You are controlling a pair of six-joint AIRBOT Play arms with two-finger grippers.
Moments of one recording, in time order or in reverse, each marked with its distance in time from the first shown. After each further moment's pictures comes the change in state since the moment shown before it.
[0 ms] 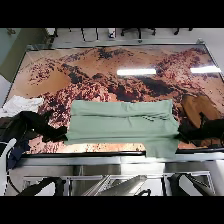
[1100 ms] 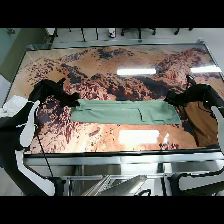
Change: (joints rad) left arm -0.142 -0.658 0.773 -0.107 -0.148 -0.018; right arm 0.254 -0.551 0.598 0.092 0.285 -0.092
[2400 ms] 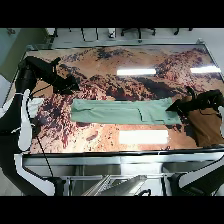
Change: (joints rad) left arm -0.039 0.061 0.315 -0.004 0.297 -0.103; right arm -0.209 -0.272 0.134 0.172 -0.472 -0.326
